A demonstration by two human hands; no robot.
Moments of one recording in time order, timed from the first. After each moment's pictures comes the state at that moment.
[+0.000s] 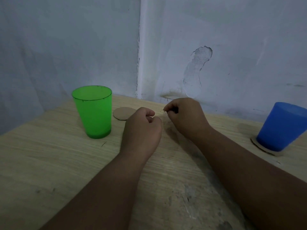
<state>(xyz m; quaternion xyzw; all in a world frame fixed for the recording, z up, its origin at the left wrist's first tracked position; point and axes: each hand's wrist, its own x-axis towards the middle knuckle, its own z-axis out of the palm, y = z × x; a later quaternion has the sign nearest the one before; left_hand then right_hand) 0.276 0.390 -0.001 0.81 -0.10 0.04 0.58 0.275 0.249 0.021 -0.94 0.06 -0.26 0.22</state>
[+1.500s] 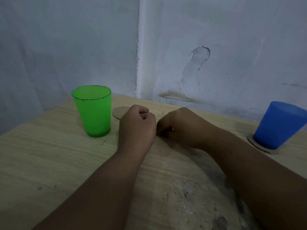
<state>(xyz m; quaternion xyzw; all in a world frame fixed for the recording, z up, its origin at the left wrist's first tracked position) 0.276 0.392 0.002 0.78 -0.07 0.07 0.61 0.242 0.257 0.037 -0.99 -0.13 -0.04 0.07</state>
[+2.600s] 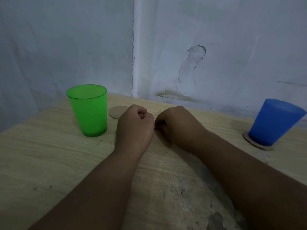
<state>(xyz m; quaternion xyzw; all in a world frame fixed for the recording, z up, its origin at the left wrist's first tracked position) 0.276 0.390 0.000 0.80 -0.07 0.07 0.59 0.249 0.263 0.024 -0.99 -0.05 -0.12 0.07</state>
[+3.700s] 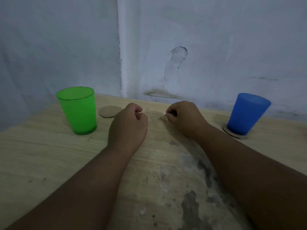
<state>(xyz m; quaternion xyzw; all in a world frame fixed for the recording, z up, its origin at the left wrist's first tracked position) 0.256 0.387 0.005 0.86 -0.16 0.11 0.47 0.224 0.215 0.027 -0.97 0.07 -0.19 0.15</state>
